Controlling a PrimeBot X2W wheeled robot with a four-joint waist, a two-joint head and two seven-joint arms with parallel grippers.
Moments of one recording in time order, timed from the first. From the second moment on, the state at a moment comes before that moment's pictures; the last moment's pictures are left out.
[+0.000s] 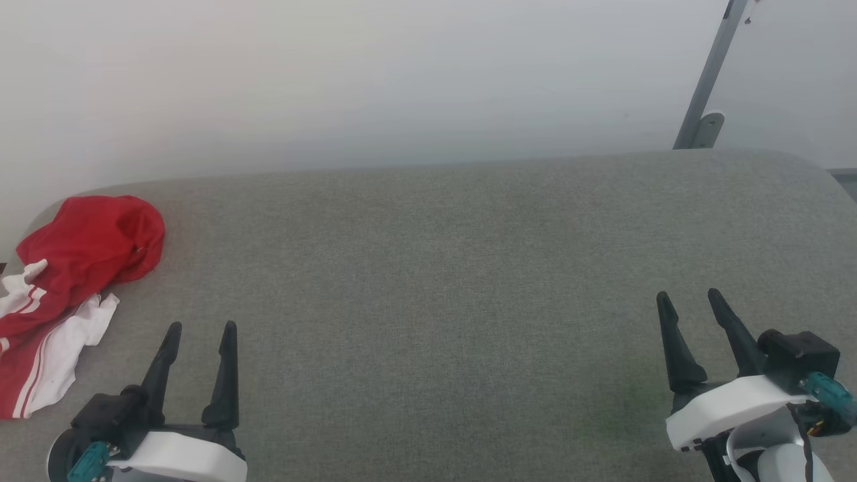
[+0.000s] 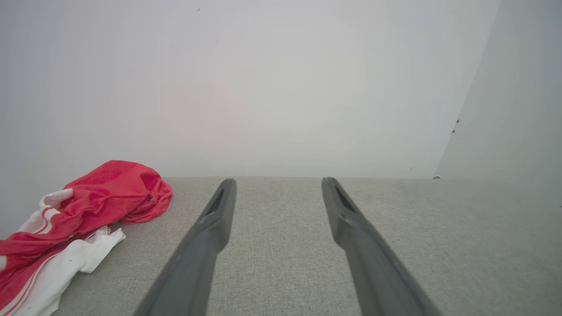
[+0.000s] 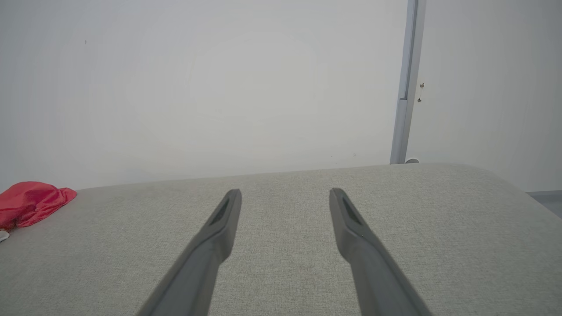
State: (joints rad) left arm 0.02 0.17 0.07 0.13 -0.27 -0.13 -0.26; right arm -0.07 -0.13 0.00 0.17 0.29 0.13 -0.16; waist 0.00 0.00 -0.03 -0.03
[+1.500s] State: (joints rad) left arm 0.05 0.18 0.17 0.14 -0.31 -0.06 -0.24; right arm -0.09 -0.15 0.18 0.23 0.33 0.13 -0.16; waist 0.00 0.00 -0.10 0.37
